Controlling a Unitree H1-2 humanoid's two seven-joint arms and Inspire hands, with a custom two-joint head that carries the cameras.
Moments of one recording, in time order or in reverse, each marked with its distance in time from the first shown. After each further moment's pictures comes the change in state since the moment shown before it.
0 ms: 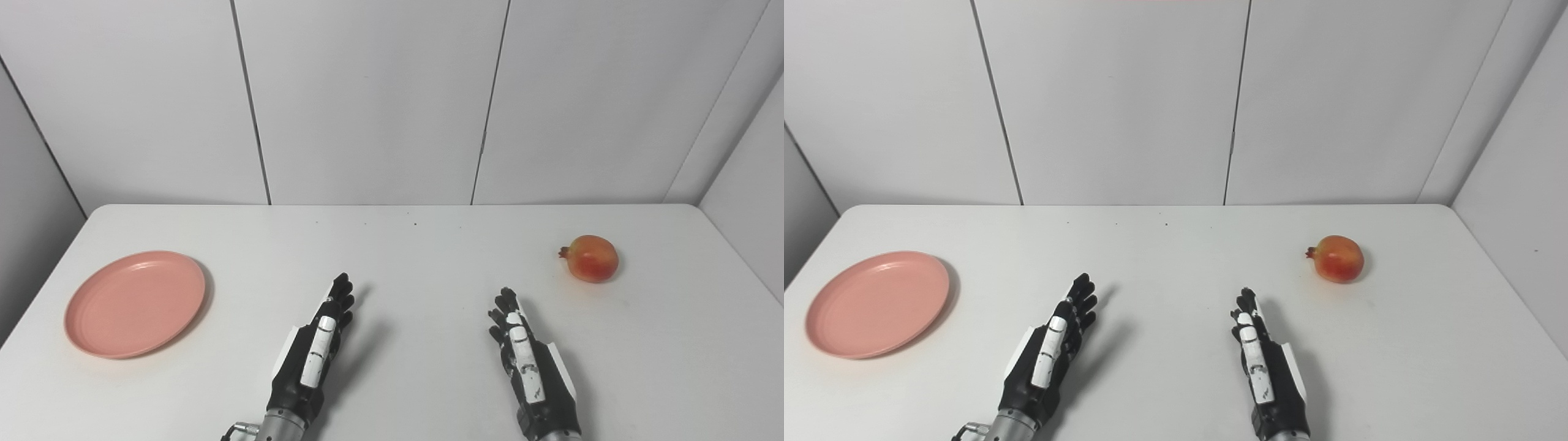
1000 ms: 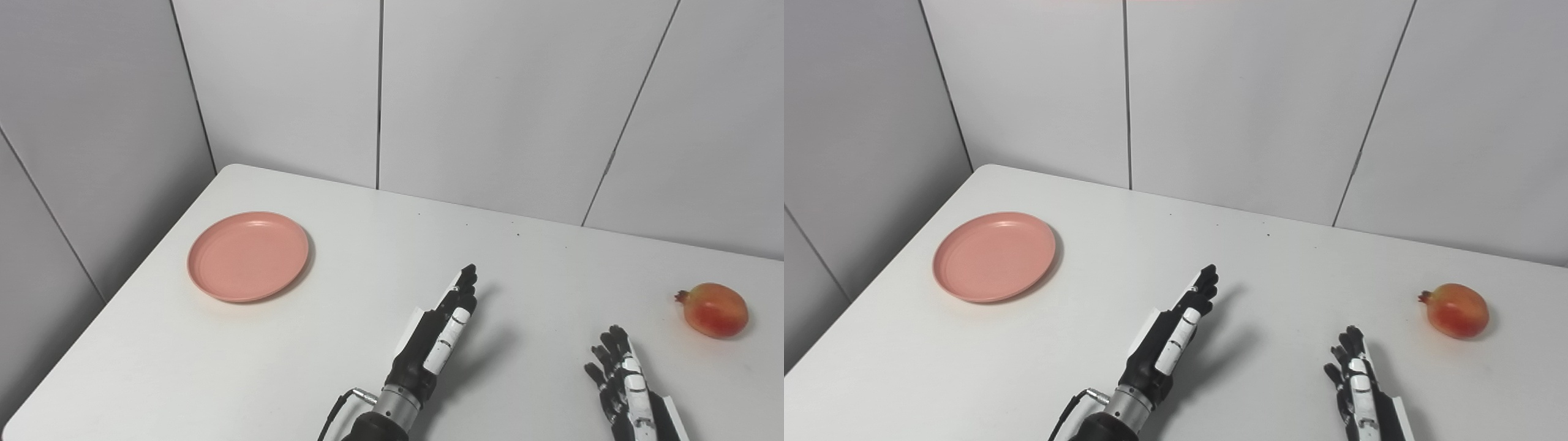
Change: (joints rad) left arm -0.026 -0.110 -0.061 0.091 0.141 -0.097 0.091; right arm 0.016 -0.104 -0.031 0.000 0.086 -0.020 0.098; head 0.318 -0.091
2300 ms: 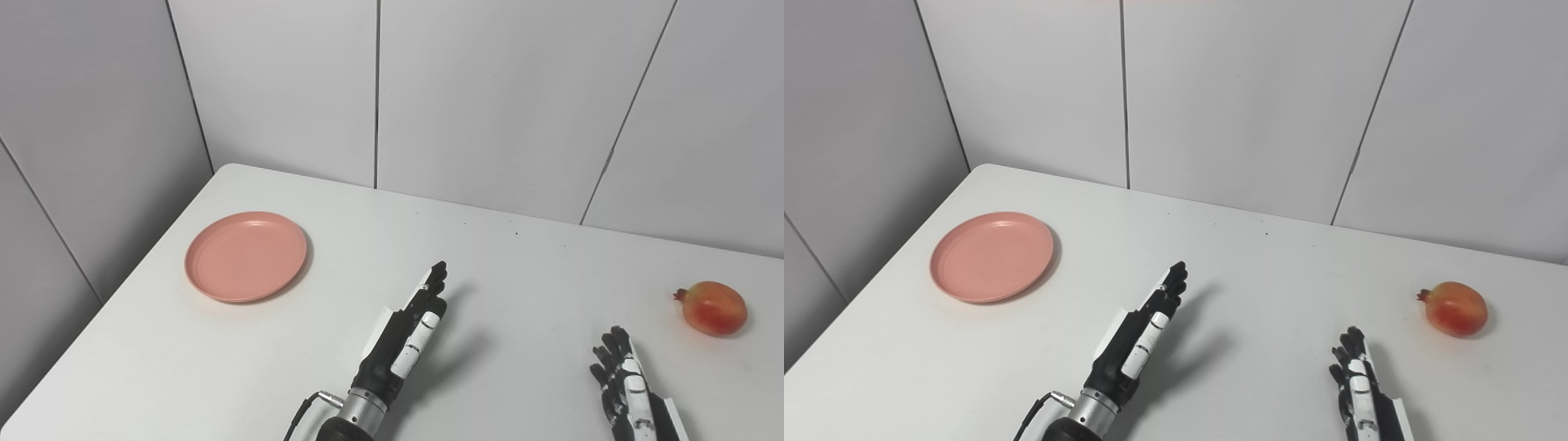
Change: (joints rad) left arm 0.048 0.080 0.034 -0.117 0.027 -0.017 0.008; right arm 0.008 0.013 0.002 -0.014 -0.016 0.001 -0.008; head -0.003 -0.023
